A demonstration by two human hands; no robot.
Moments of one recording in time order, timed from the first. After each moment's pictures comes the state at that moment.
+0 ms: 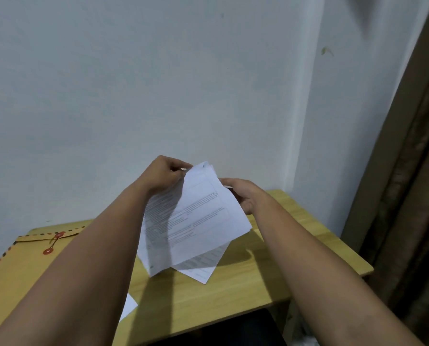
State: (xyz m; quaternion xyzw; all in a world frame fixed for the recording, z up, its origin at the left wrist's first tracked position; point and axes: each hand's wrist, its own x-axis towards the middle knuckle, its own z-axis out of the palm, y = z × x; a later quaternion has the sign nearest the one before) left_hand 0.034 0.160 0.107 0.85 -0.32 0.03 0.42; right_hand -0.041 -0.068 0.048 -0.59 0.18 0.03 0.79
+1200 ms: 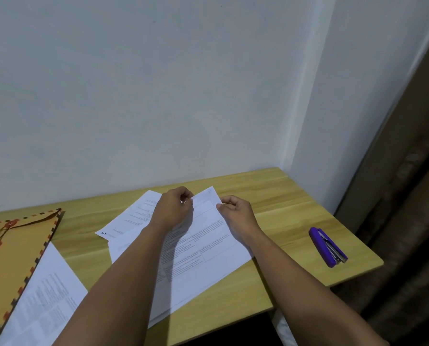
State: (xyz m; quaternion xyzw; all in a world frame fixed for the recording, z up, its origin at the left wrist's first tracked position) left_hand 0.076 0.087 -0.076 0.88 -0.24 0.01 0.41; right_hand -0.020 -0.087 -0.113 -0.64 0.18 -0.16 0.73
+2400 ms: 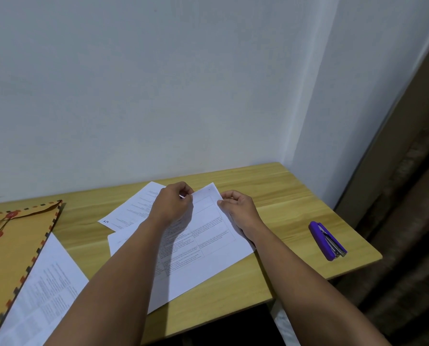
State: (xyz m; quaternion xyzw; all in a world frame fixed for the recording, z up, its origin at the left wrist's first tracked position) left_hand 0.075 0.094 -0.081 0.87 -0.24 0.00 0.42; right_hand -0.034 -0.087 -0.103 -0.64 0.17 -0.14 0.73
